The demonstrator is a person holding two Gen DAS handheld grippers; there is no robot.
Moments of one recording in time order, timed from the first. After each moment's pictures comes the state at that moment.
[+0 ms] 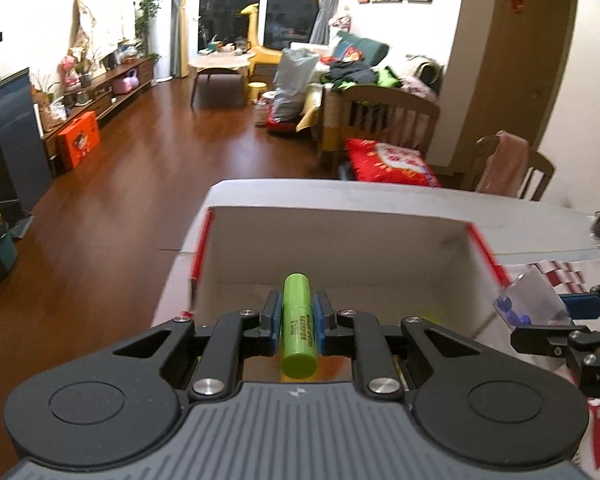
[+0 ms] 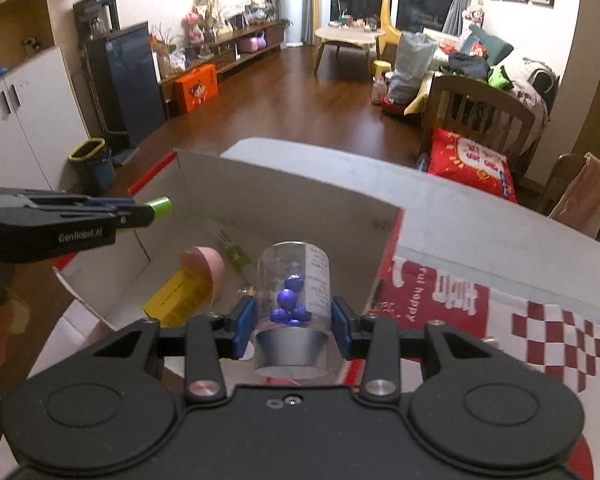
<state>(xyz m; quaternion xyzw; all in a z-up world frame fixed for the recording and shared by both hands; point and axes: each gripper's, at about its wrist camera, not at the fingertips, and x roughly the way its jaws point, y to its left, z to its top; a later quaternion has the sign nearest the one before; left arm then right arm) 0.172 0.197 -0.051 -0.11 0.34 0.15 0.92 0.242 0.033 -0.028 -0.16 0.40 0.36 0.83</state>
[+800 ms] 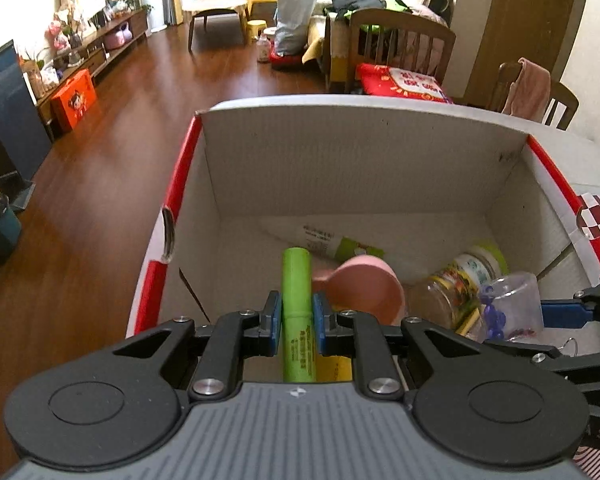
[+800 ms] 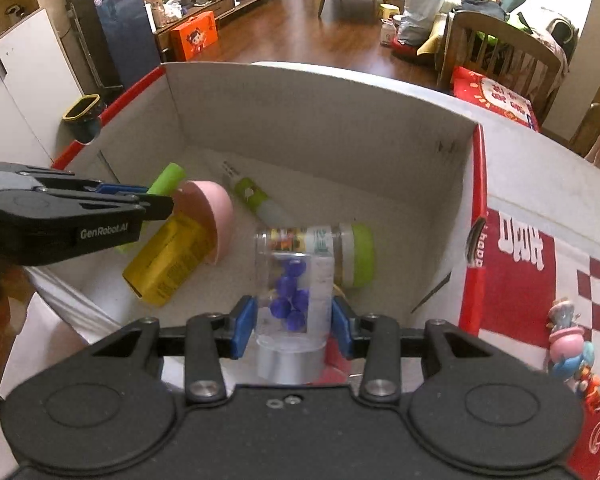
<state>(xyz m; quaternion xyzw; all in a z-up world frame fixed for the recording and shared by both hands) 0.208 0.206 -0.116 -0.09 0.44 0.15 0.88 0.244 0.069 -0.091 -0.17 0.46 0.35 0.80</state>
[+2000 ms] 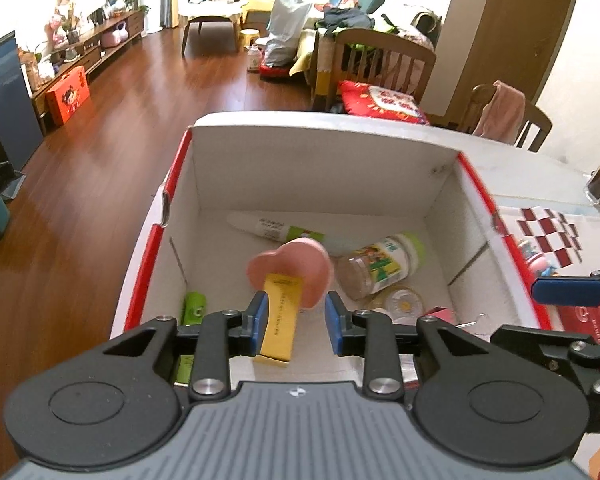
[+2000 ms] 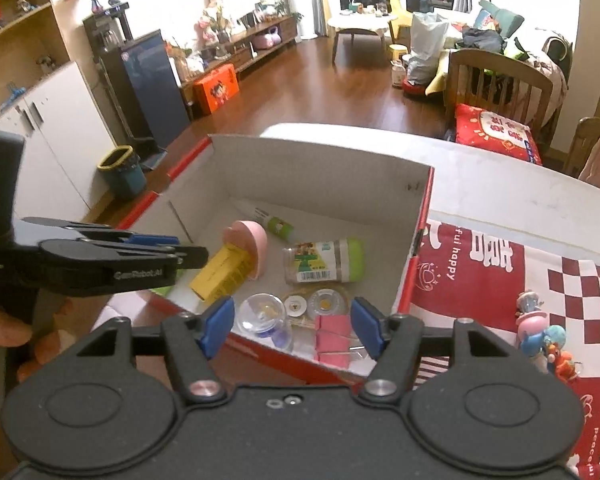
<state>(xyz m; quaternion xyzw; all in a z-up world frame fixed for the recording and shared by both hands) 0.162 0.173 -0.066 -0.12 0.42 0.13 0.89 0.214 0.000 -0.019 -0.10 0.41 0.40 0.81</state>
